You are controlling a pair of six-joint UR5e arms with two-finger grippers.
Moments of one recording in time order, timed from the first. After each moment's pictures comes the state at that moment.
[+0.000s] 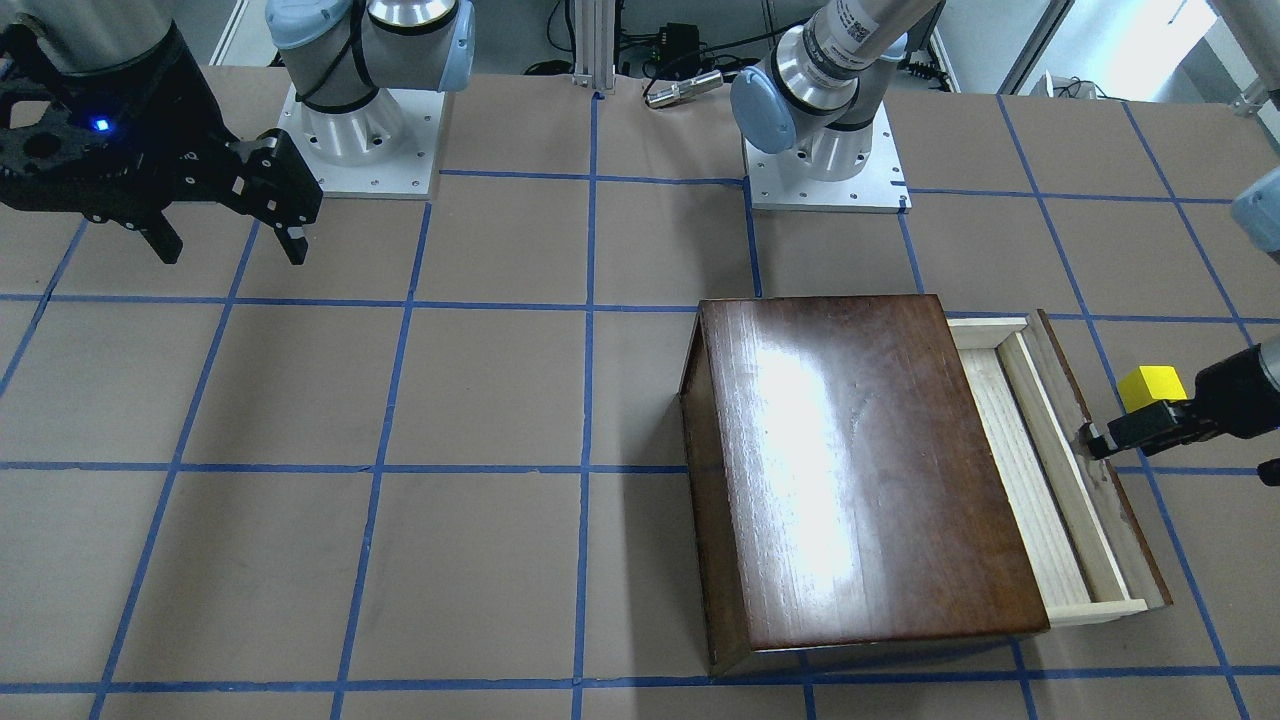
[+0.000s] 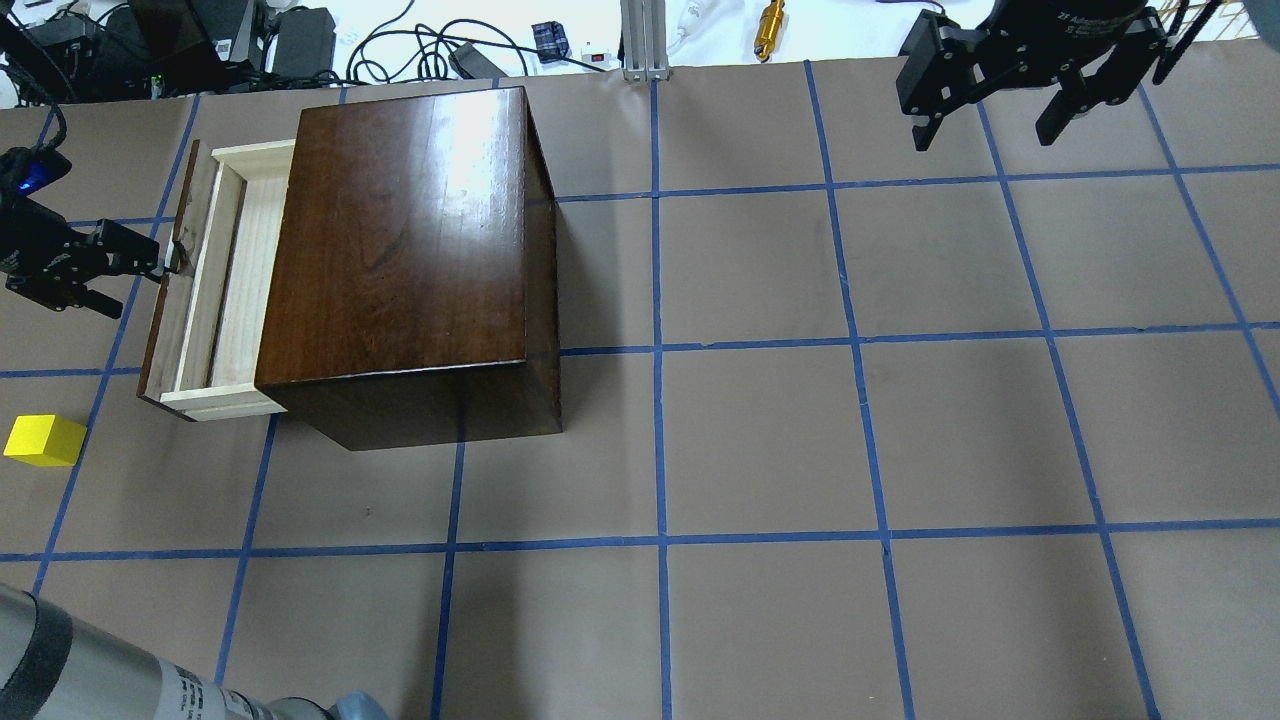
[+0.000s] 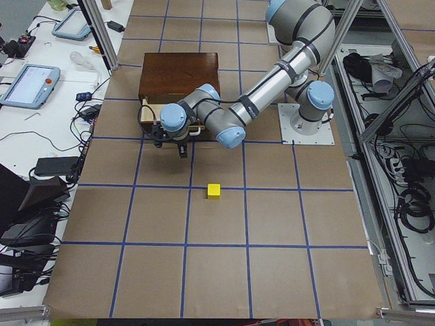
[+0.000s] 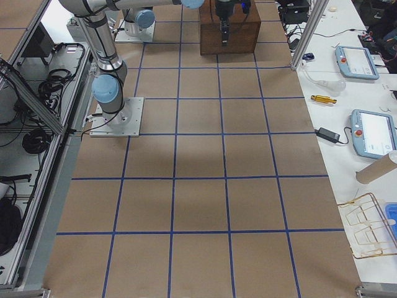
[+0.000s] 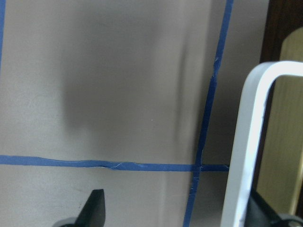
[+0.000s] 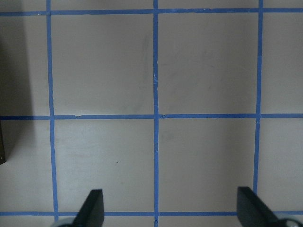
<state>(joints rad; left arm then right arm) -0.91 -1.98 -1.56 -1.35 1.32 0.51 1.54 -1.53 1.41 -1.53 -1.56 -0.04</state>
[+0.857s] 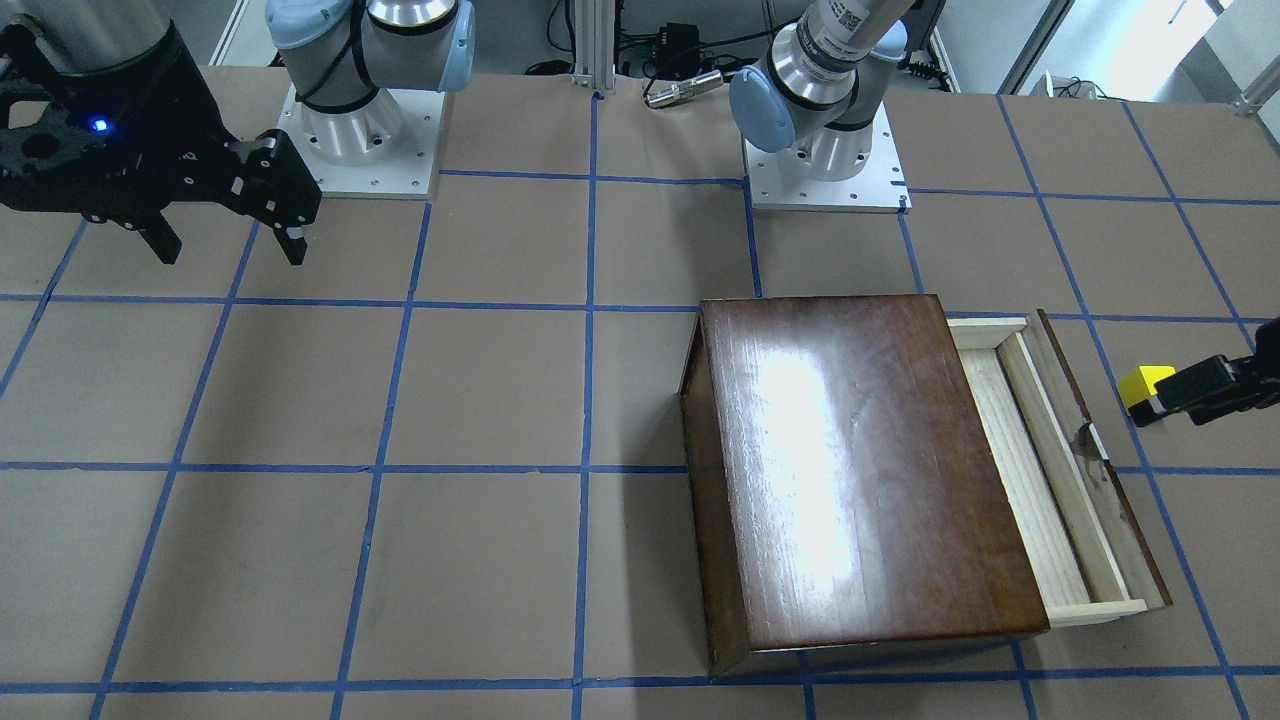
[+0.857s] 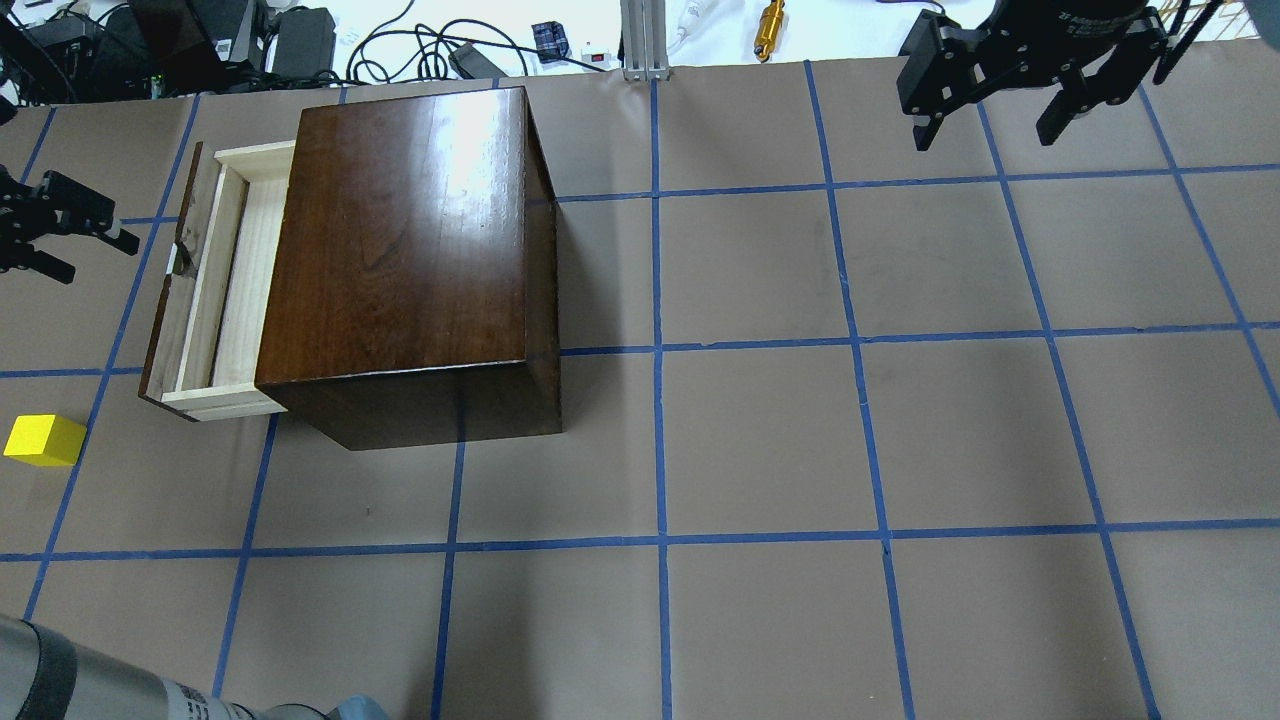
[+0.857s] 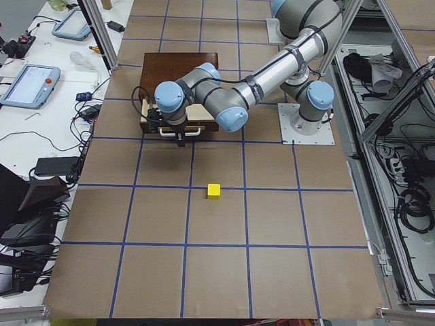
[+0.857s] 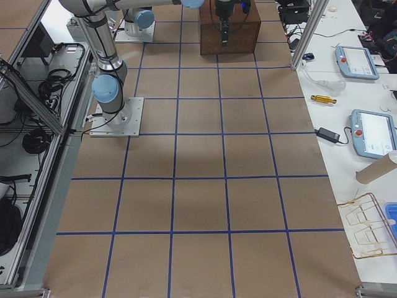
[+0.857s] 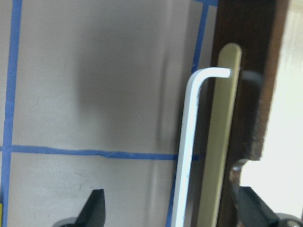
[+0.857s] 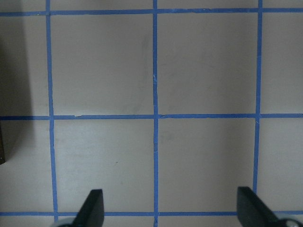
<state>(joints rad) -0.92 -1.91 -1.43 -1.54 1.37 0.57 1.54 -1.53 1.41 -1.53 -1.56 -0.04</state>
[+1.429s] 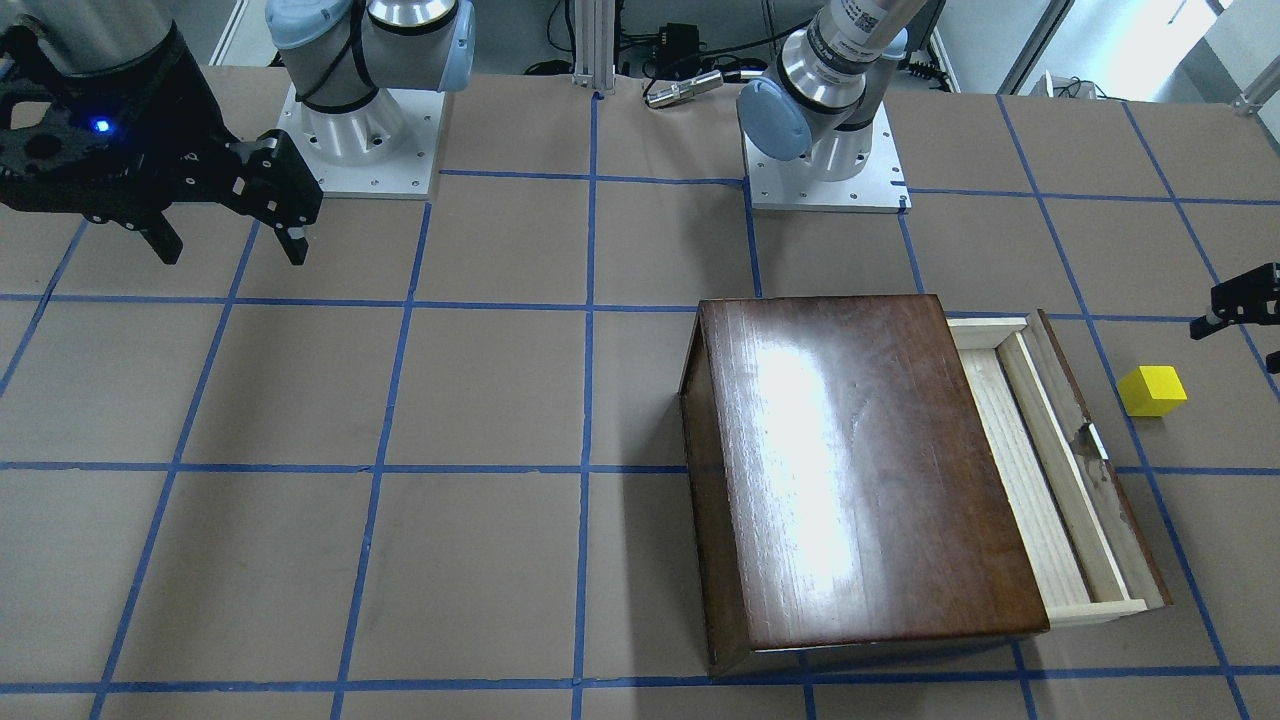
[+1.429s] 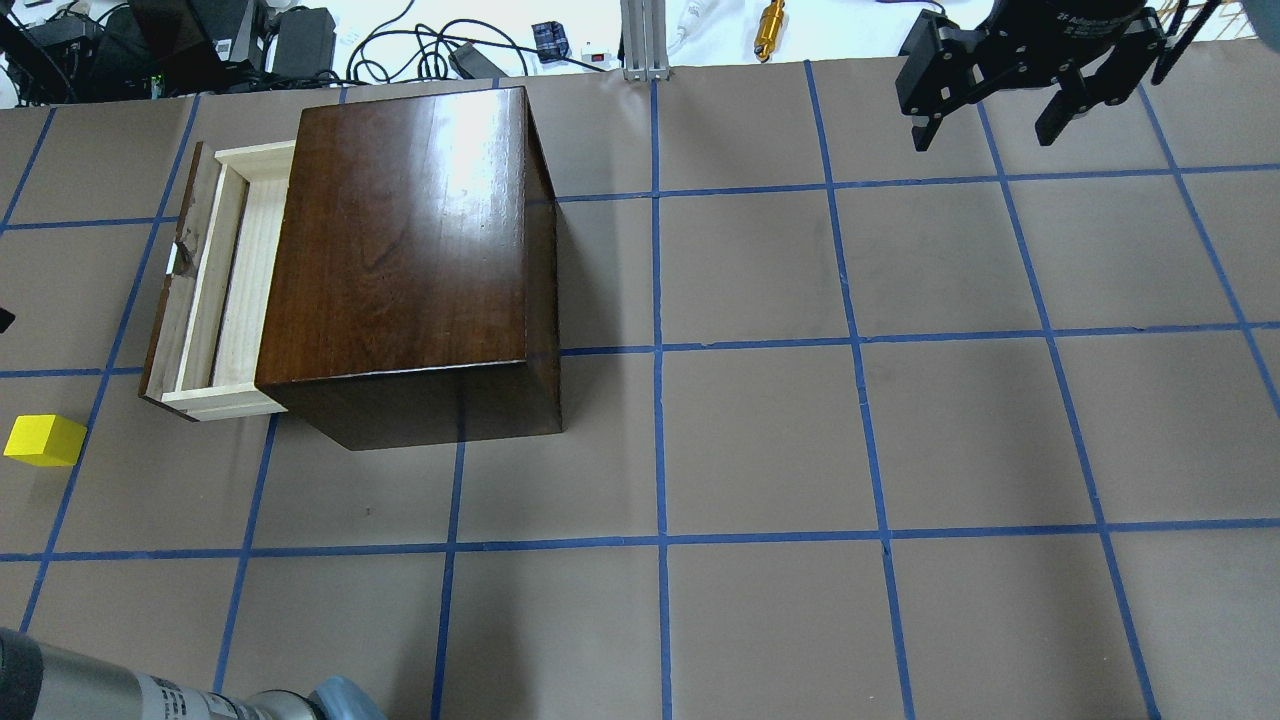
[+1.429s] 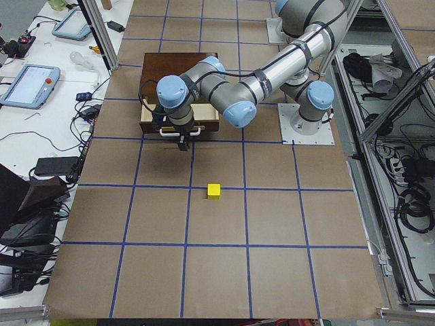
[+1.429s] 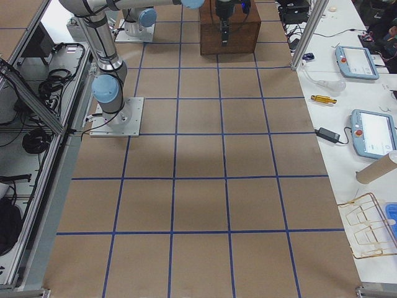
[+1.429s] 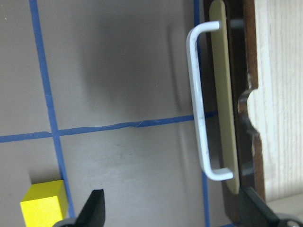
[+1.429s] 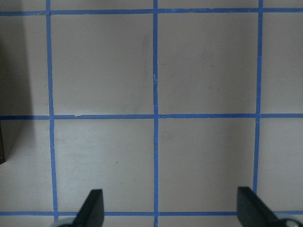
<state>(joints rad) -0.76 -1.88 -1.46 -1.54 1.54 1.23 1.54 -1.52 1.41 -1.53 -1.56 -0.04</state>
